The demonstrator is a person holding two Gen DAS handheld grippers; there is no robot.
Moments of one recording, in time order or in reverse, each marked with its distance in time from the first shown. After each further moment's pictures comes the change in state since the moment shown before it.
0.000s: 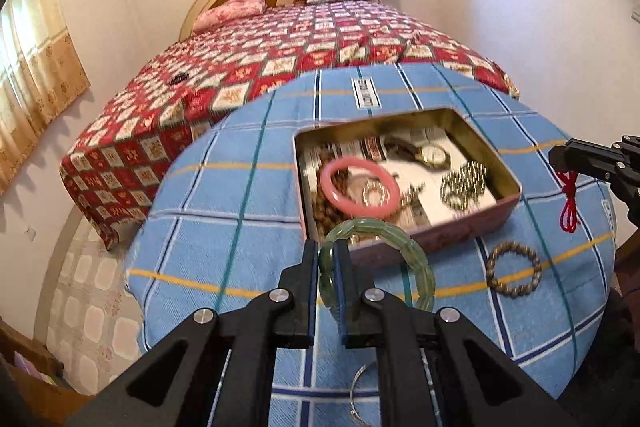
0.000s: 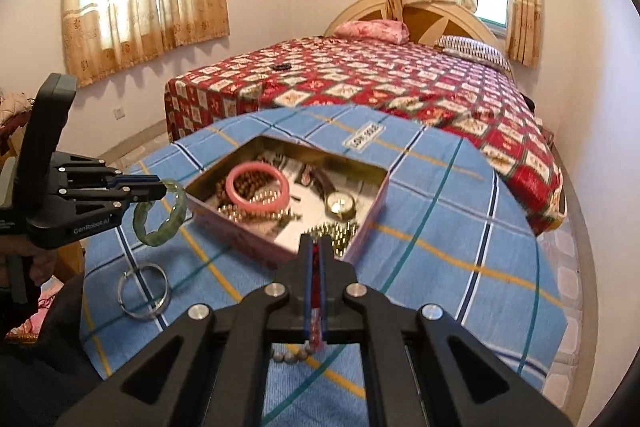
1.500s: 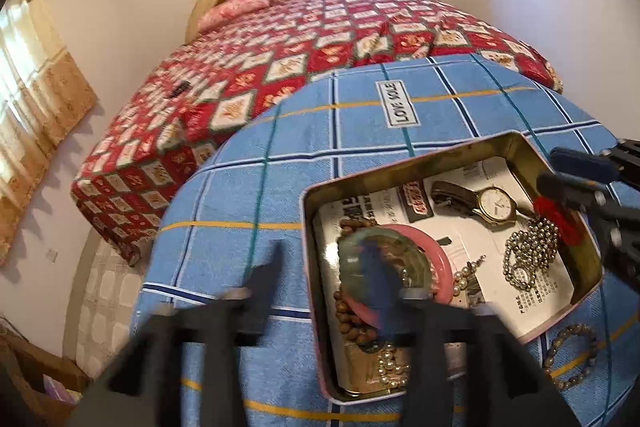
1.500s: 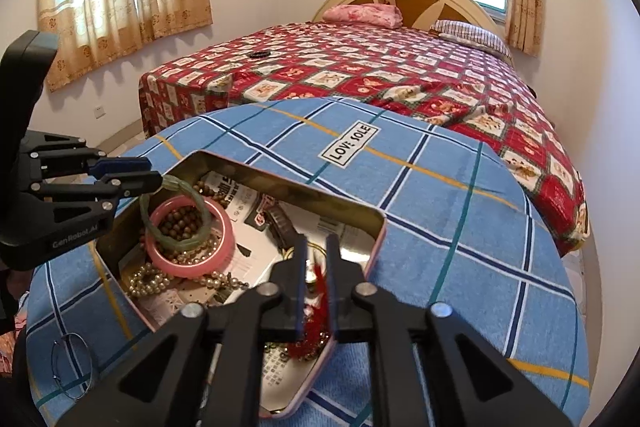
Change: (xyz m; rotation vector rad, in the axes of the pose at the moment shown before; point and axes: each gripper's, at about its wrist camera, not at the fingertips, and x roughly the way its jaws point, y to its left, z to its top) left arm 0.084 -0.006 0.063 0.058 0.045 0.123; right arm 0.091 -0.030 0.025 0.047 0.058 -0.026
